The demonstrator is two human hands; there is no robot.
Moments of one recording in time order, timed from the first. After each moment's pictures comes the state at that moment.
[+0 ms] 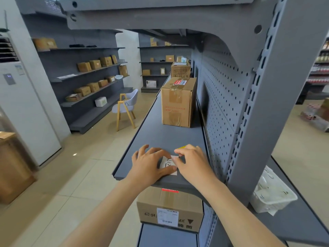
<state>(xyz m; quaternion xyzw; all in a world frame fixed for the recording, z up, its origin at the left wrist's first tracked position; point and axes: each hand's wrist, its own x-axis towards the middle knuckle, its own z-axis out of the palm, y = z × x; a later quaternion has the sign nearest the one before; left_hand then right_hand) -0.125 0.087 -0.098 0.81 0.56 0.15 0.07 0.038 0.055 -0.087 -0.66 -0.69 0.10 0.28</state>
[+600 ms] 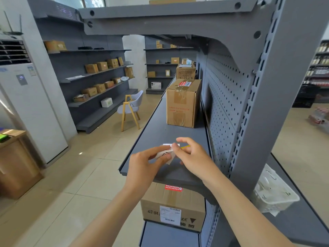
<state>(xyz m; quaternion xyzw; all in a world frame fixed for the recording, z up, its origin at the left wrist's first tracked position) -0.136 0.033 -0.078 0.68 0.51 0.46 0.26 0.031 0.033 -0.054 -0.59 -0.61 0.34 0.40</state>
